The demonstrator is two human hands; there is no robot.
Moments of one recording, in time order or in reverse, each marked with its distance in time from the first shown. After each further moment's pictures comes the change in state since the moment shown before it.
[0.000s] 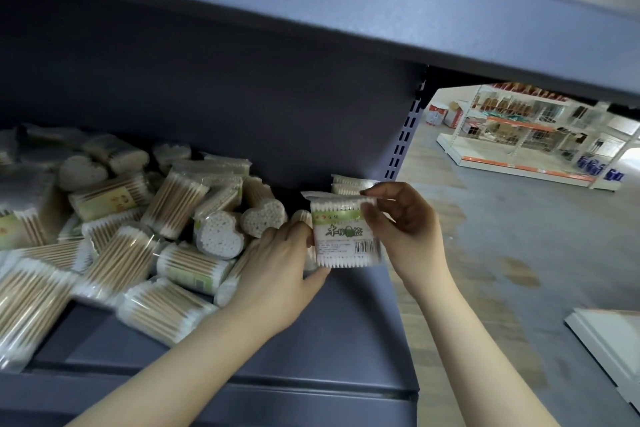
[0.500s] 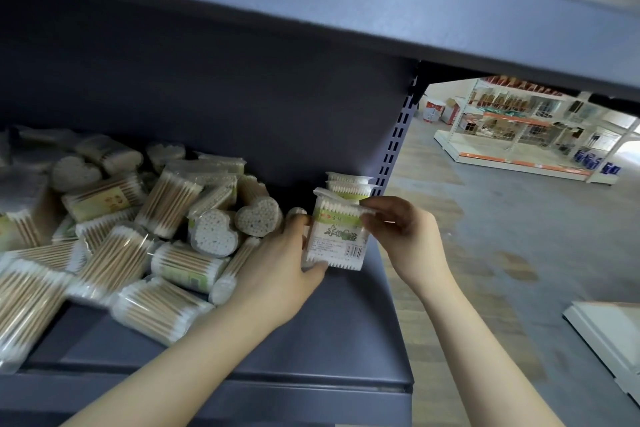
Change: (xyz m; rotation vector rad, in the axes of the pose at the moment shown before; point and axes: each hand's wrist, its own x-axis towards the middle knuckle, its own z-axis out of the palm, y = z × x) left_hand 0.003 0.005 0.000 -0.133 0.016 -0.062; right_hand 0.000 0.017 -0.017 -0.282 -0.023 0.048
